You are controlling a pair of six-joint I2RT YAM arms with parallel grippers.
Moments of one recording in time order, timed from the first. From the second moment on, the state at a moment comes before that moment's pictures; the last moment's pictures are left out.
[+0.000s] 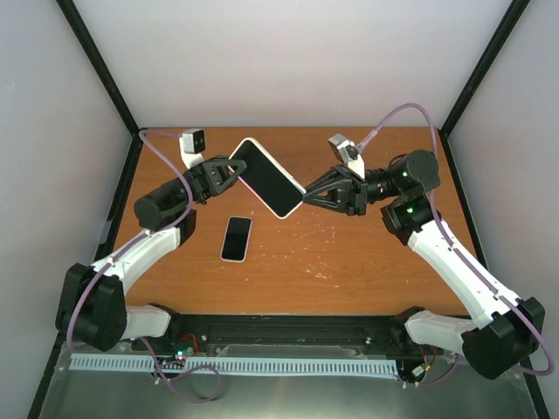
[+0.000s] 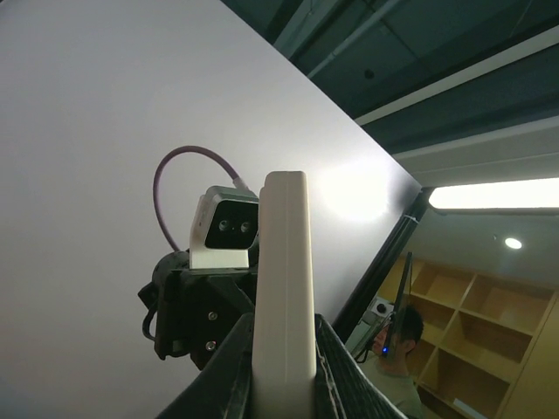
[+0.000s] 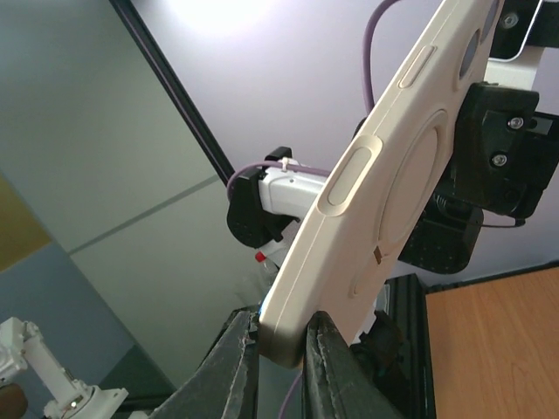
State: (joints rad) left arm -0.37 1.29 0.81 1.53 0.92 -1.63; right arm 0.49 1.17 1.08 0.54 -1.36 0.94
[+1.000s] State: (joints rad) left arm -0.42 1.34 0.91 1.54 0.94 -1.75; right arm 0.51 1.24 1.35 -0.13 -1.54 0.31
